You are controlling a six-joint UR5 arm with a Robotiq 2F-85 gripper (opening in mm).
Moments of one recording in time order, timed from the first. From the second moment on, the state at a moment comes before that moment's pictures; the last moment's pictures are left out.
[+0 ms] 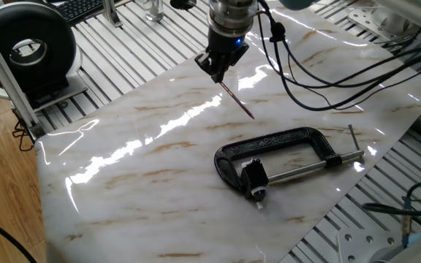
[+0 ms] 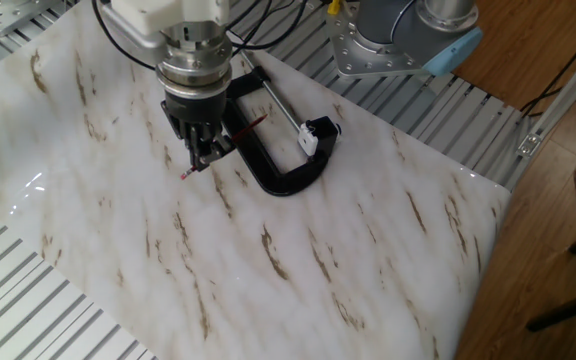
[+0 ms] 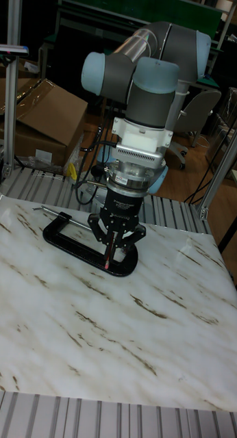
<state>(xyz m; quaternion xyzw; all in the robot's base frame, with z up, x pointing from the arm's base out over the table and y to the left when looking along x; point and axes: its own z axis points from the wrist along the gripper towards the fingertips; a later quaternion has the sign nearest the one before) 0.559 0.004 0.148 0.06 0.99 0.01 0.08</state>
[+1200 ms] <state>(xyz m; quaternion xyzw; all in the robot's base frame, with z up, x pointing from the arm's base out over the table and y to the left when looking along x) 0.576 0.012 0.097 0.09 0.99 0.02 0.09</state>
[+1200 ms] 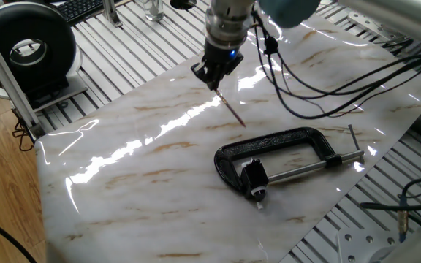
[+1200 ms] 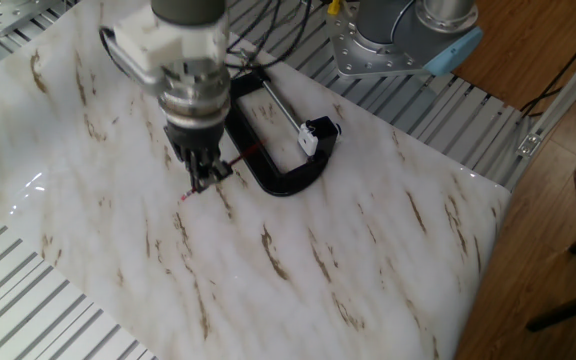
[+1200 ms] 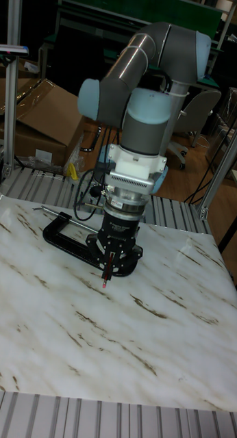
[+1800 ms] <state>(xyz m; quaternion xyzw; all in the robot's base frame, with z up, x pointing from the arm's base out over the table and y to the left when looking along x) 0.573 0.029 0.074 0.12 0.99 0.01 0.10</state>
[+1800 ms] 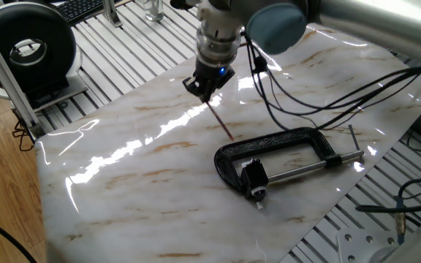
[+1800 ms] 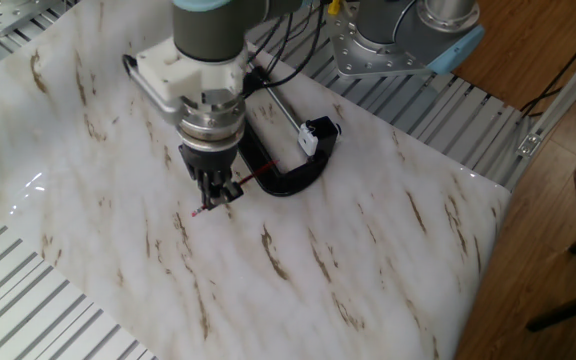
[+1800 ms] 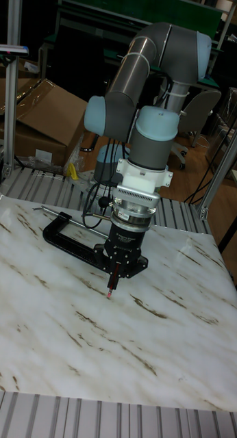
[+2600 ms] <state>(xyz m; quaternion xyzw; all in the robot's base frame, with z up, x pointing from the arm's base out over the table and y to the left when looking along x) 0.549 0.023 0.076 0.12 0.99 0.01 0.10</state>
